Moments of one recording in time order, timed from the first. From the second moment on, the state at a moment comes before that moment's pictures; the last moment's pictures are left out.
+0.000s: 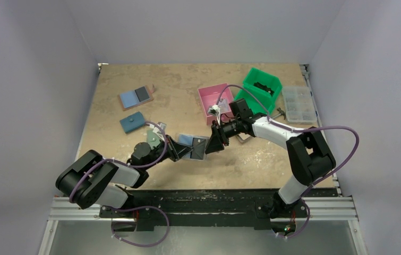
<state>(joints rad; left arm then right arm) -0.57 1.41 0.12 1.24 0.40 -0.83 0.50 1.65 0.98 -0.28 -1.09 -0.11</state>
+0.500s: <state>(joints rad) -0.58 1.41 0.10 1.28 0.38 -0.86 0.50 1.65 0.98 -0.28 -1.10 -0.08</state>
